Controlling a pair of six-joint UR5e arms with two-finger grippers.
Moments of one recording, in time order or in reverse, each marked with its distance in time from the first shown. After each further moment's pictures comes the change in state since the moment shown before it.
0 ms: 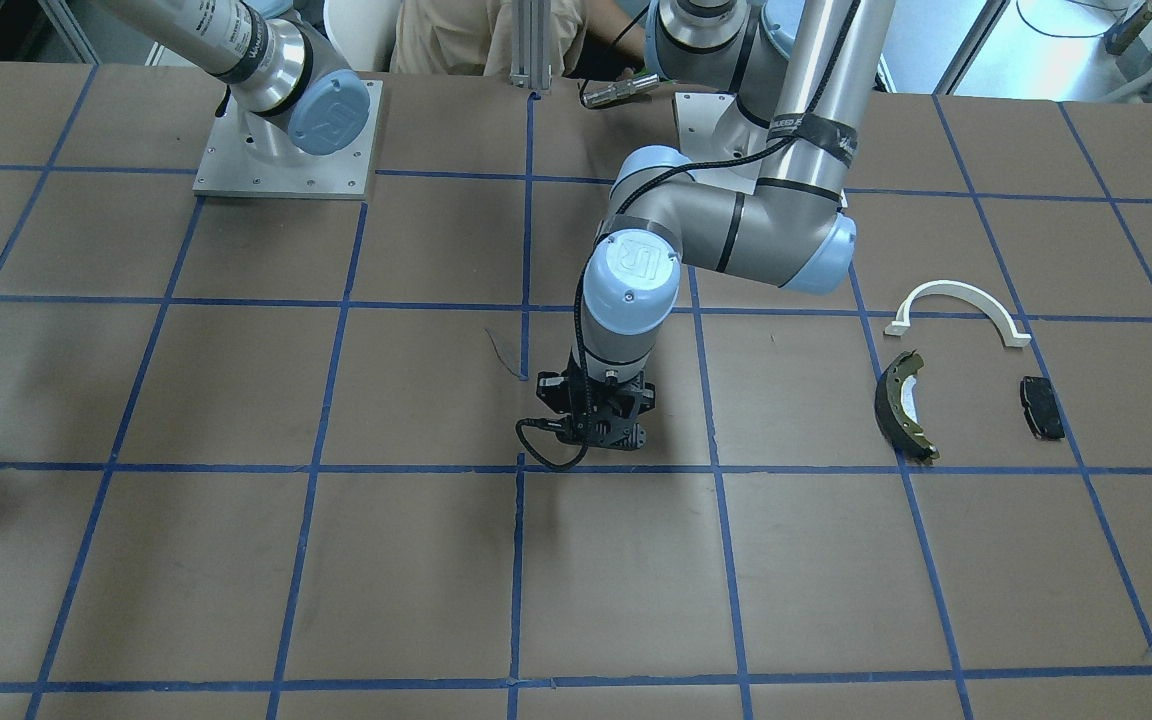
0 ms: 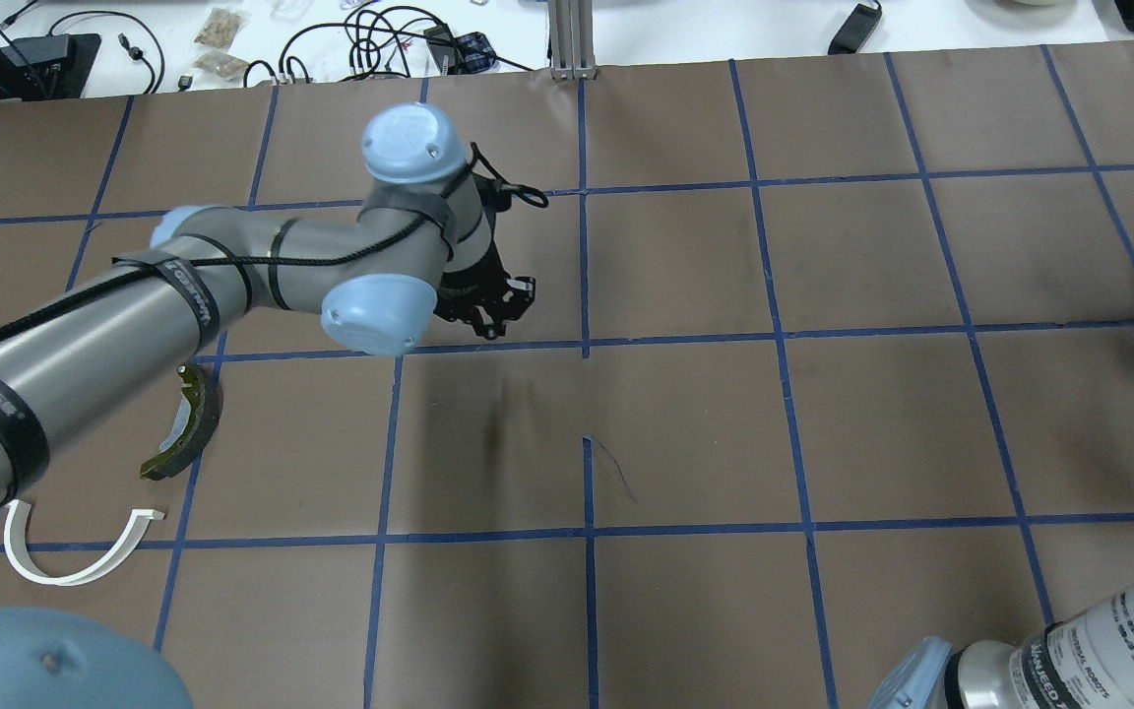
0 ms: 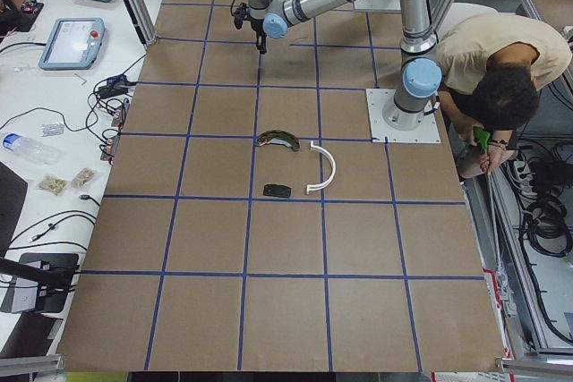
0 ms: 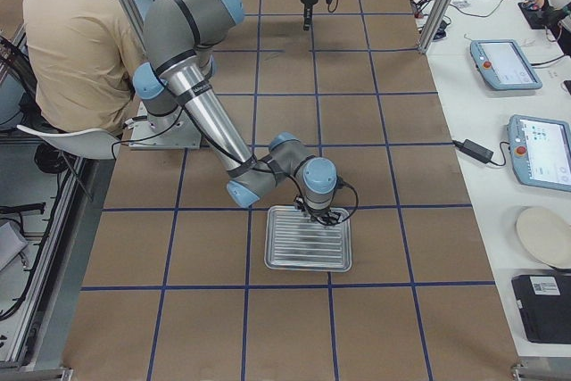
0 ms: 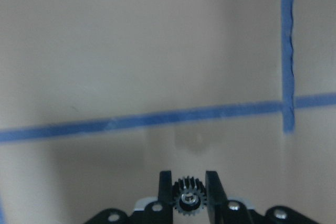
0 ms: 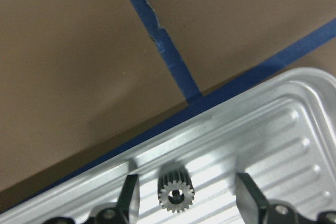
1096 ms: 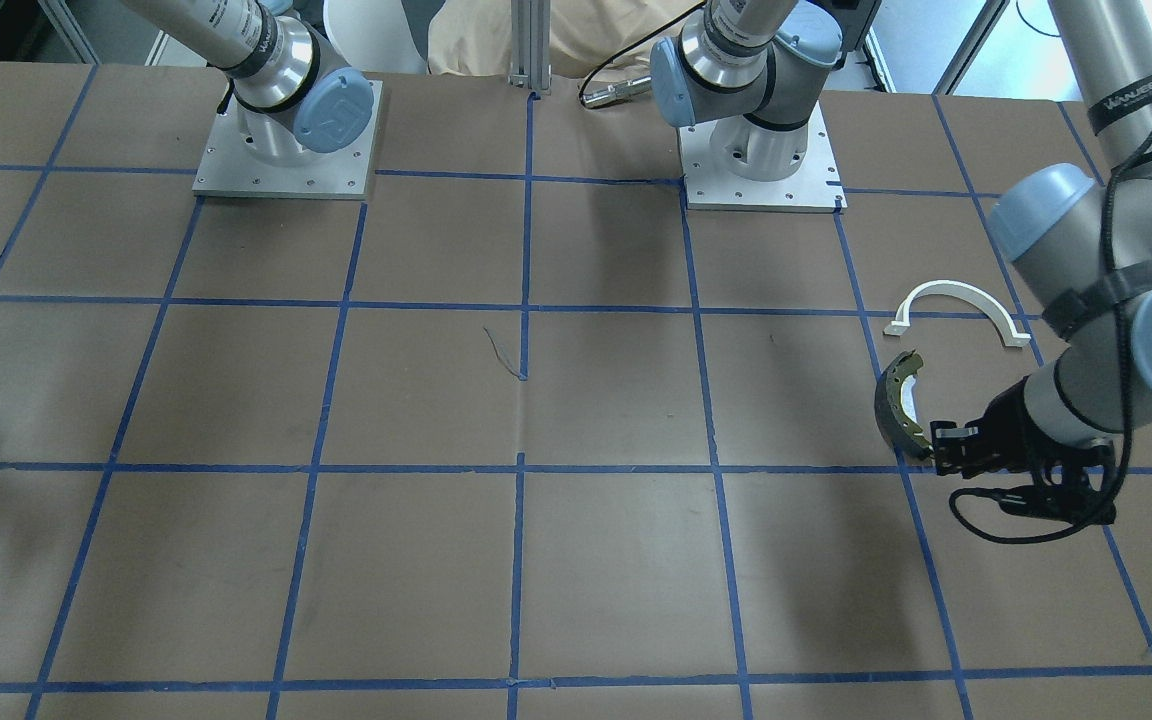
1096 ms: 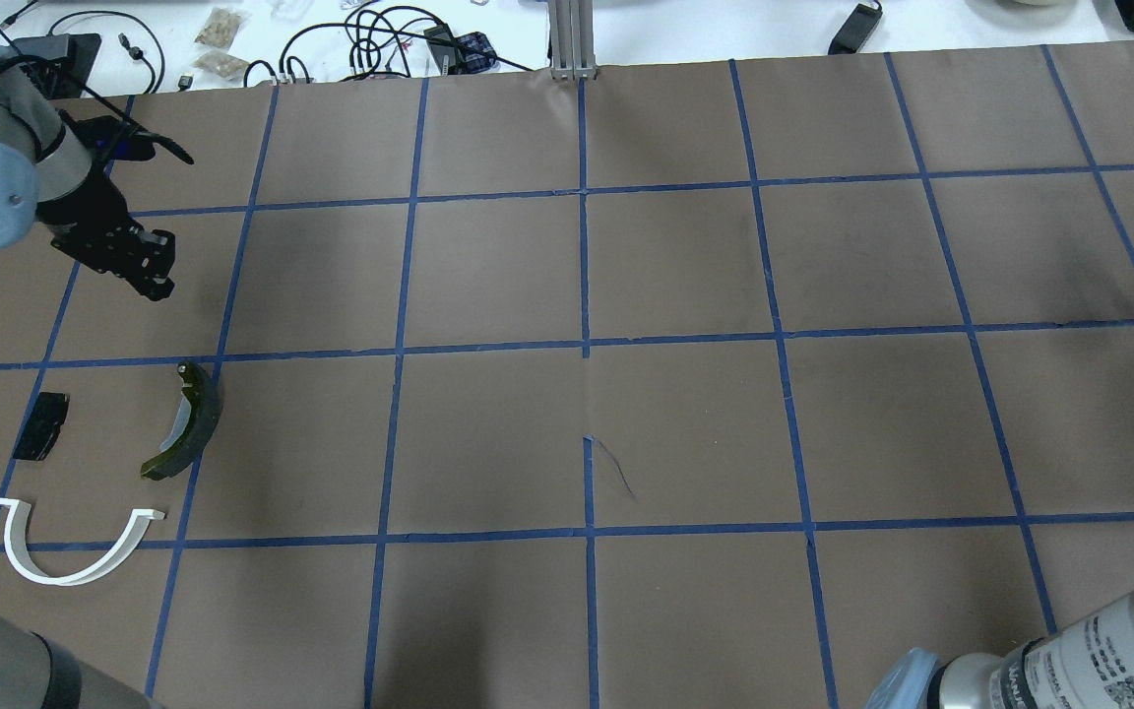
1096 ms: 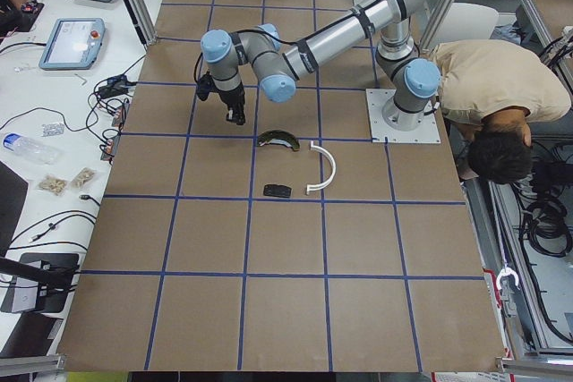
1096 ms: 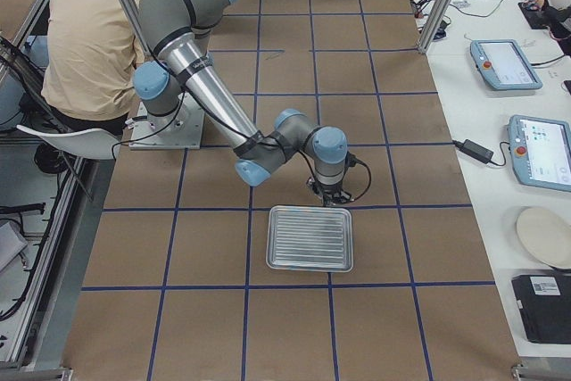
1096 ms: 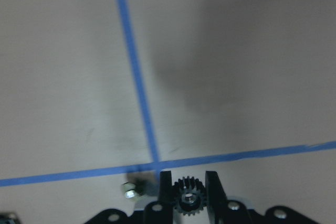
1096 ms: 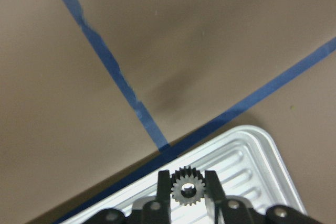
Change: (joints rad) left arm 0.605 0.033 0.089 -0.212 0.100 0.720; right arm 0.116 -0.114 -0.002 0.048 -0.002 0.179
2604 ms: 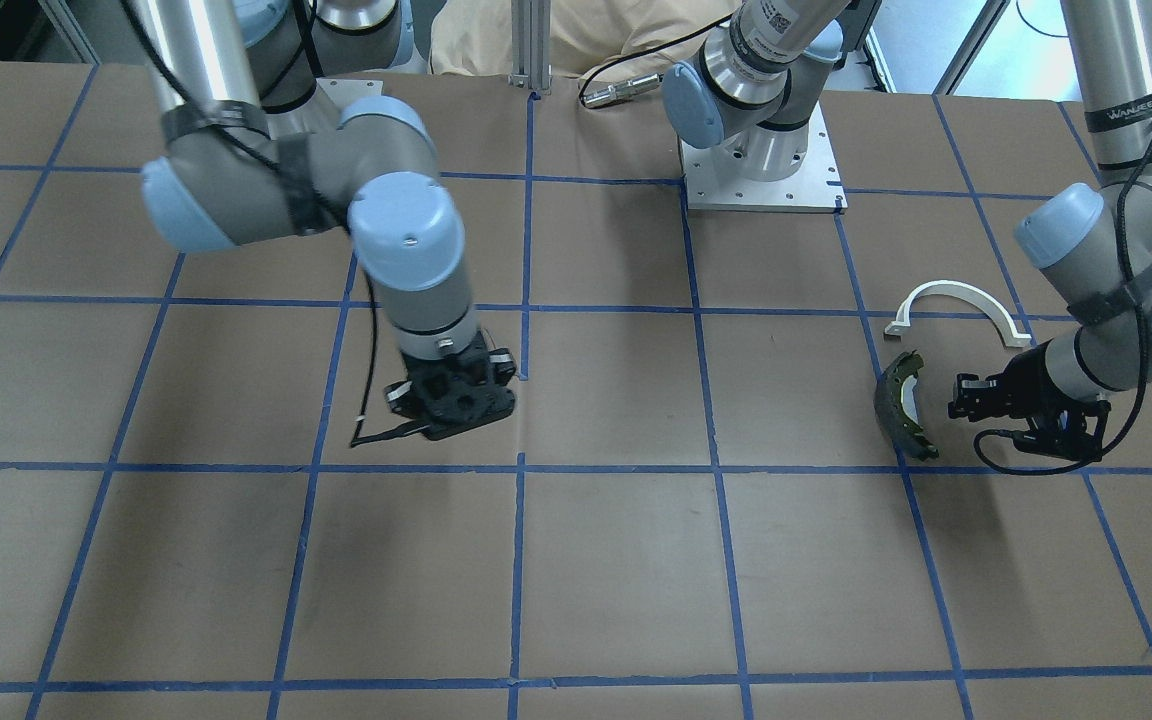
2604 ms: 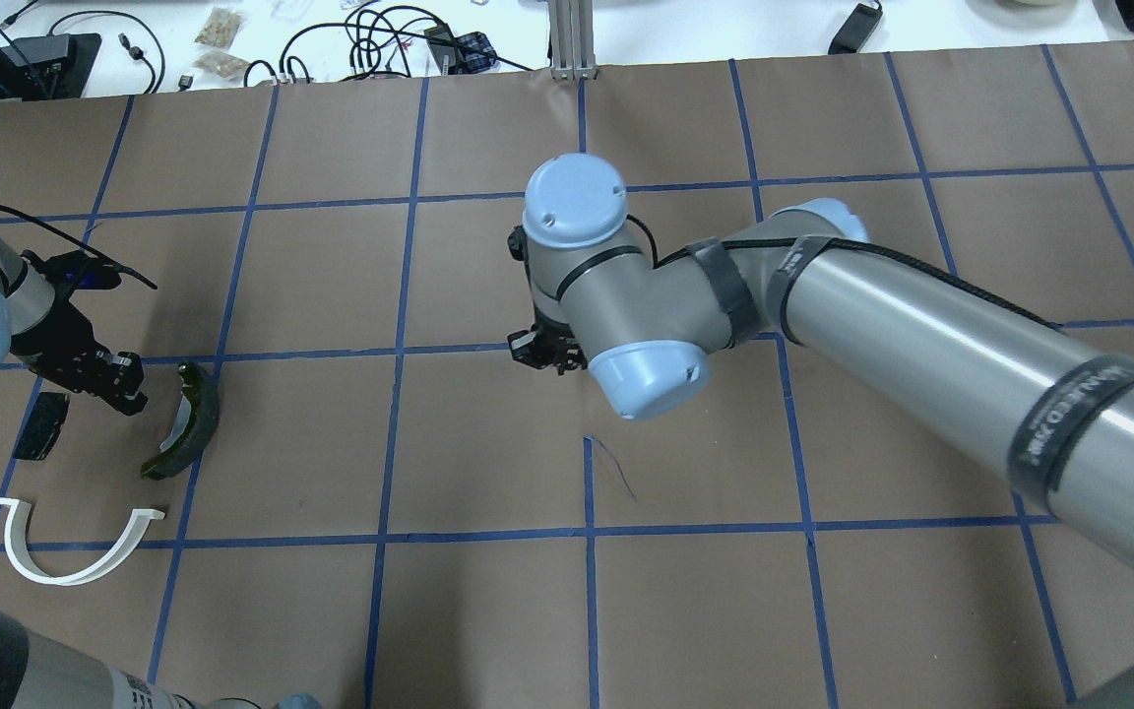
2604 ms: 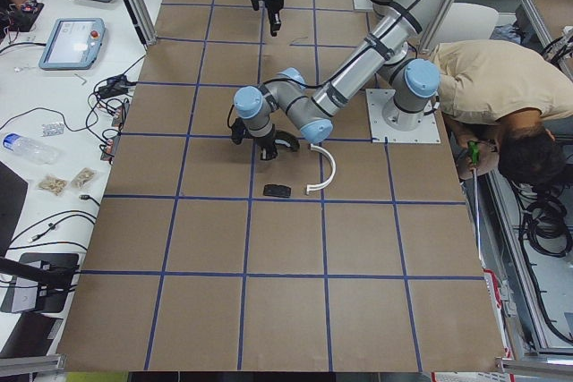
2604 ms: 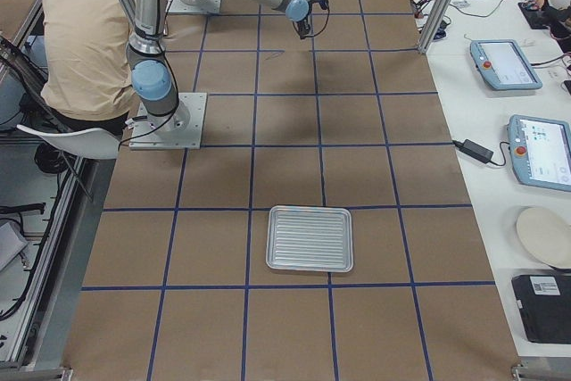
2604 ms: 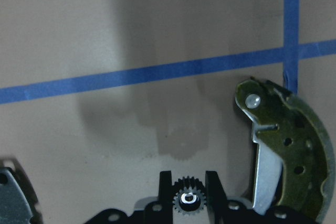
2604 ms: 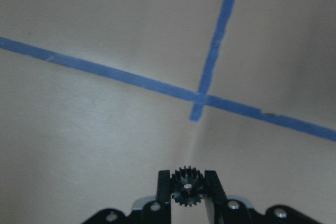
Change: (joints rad) left arm 0.158 -0.004 -0.246 0.147 0.002 0.132; right arm 1.222 -0.010 0.061 -0.004 -0.004 1.995
